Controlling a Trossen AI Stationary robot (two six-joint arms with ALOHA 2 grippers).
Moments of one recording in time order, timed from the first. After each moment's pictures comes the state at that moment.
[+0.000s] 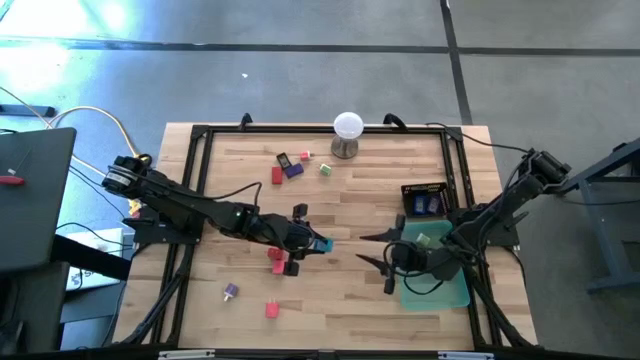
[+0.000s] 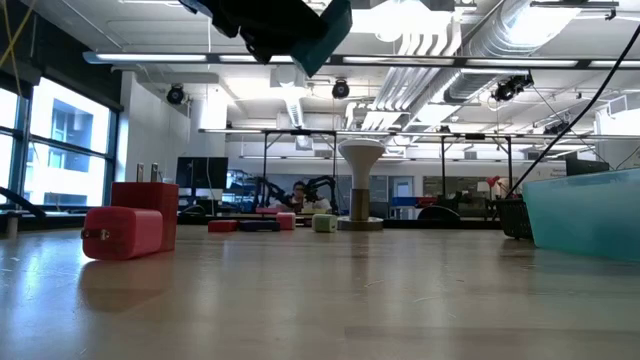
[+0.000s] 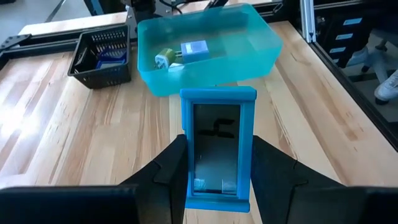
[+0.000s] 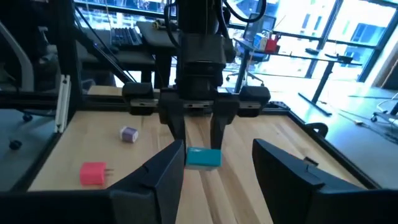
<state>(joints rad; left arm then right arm) -0.29 1.47 0.97 0.09 -0.20 -0.02 0.67 1.32 0.81 0.31 0.88 0.05</state>
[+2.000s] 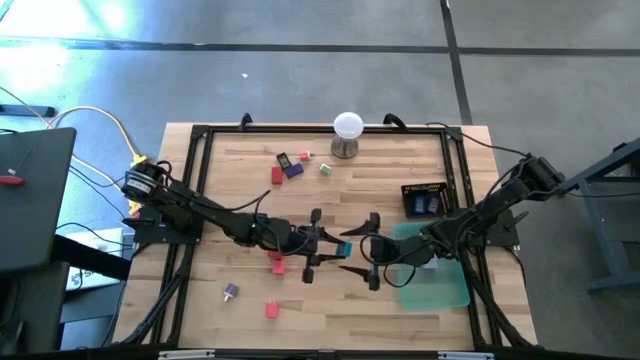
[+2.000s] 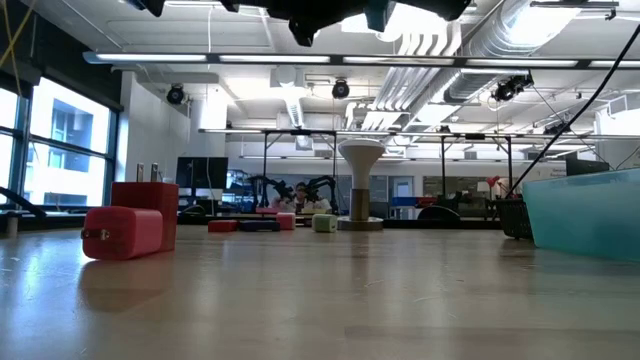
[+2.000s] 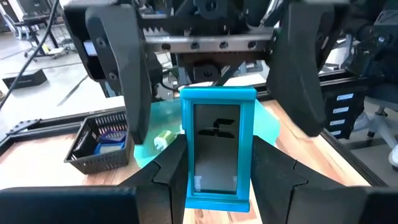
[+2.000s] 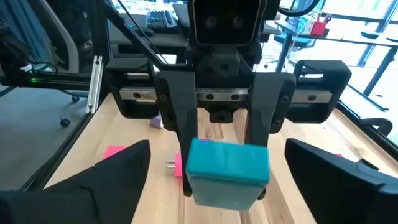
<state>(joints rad) -0.30 1.64 0.97 0.61 -0.22 0.09 0.50 1.42 0.81 0.39 0.55 0.06</state>
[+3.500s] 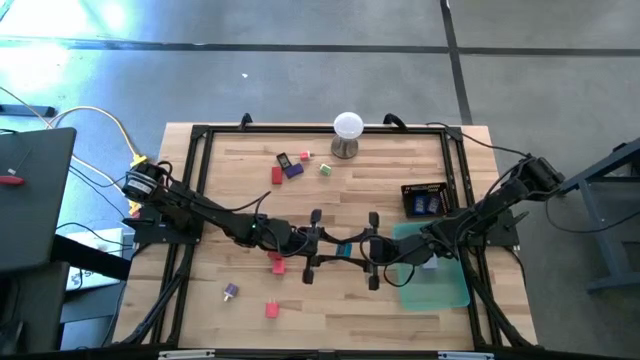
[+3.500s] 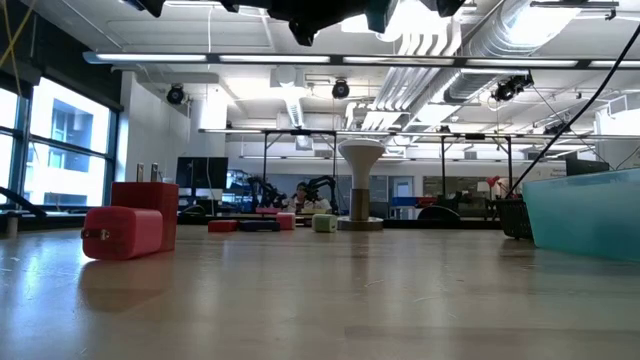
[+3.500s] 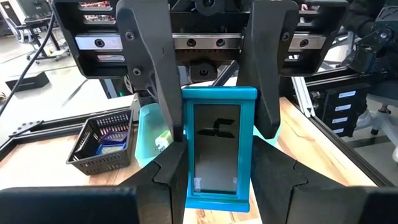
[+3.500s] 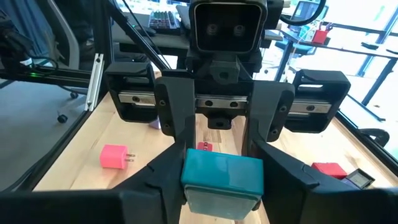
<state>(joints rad) -0.30 1.65 0.97 0.61 -0.22 0.10 0.50 1.42 0.81 0.40 0.53 0.00</state>
